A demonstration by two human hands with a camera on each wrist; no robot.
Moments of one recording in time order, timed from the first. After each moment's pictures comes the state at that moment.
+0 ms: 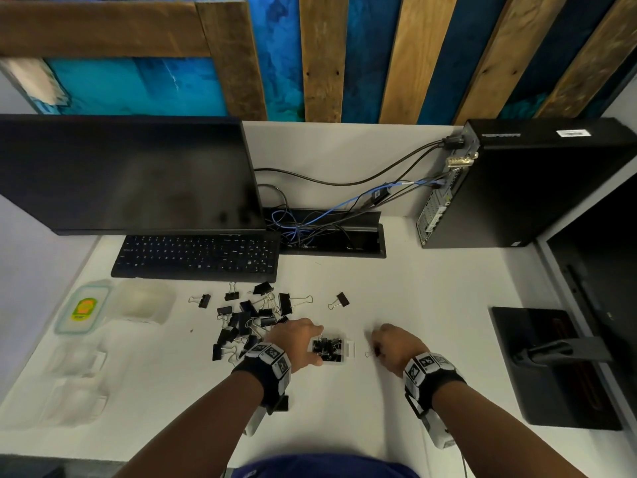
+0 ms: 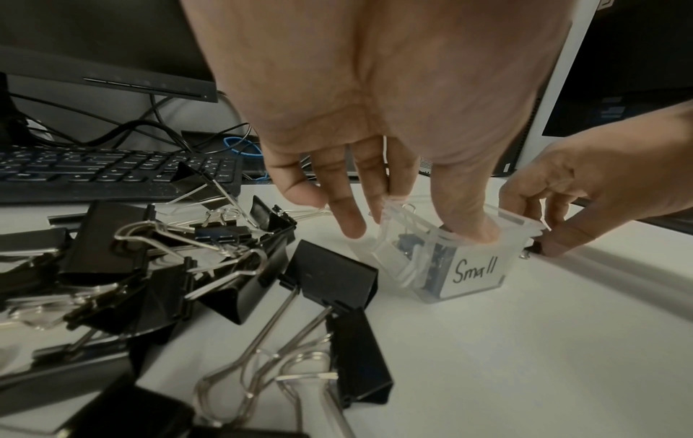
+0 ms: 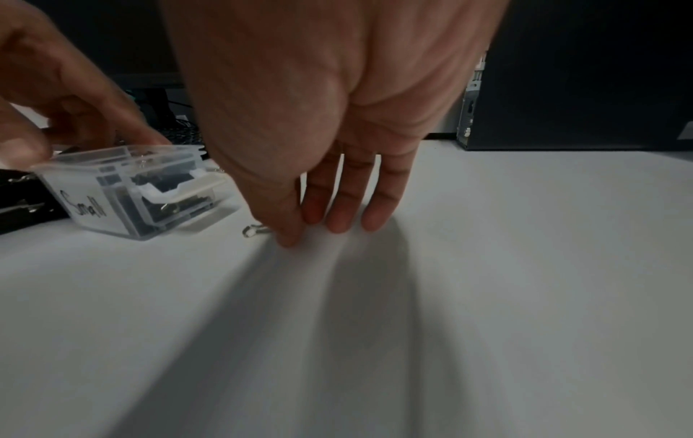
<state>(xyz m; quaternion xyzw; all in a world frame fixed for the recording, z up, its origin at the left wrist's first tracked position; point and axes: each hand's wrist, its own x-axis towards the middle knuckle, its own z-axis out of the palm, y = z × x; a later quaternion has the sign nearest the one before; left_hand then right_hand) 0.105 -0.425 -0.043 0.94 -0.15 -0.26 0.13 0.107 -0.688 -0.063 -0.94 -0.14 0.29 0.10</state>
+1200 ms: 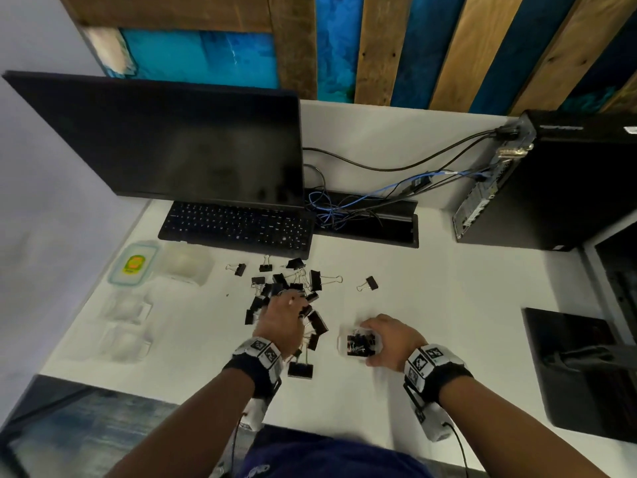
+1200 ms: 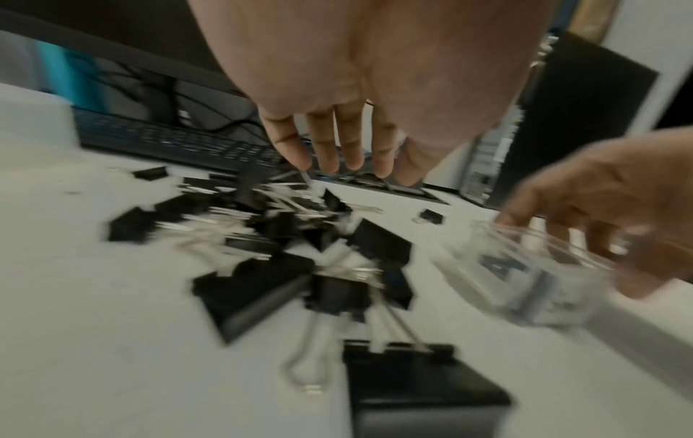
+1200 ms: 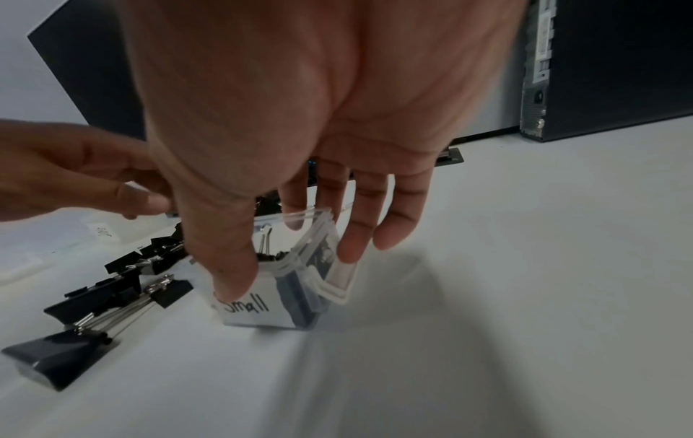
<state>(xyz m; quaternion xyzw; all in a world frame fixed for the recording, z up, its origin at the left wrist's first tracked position) 0.053 -0.372 -0.027 0.98 0.00 -0.11 0.15 0.080 -0.633 -0.038 -0.92 -0.17 0.31 0.19</state>
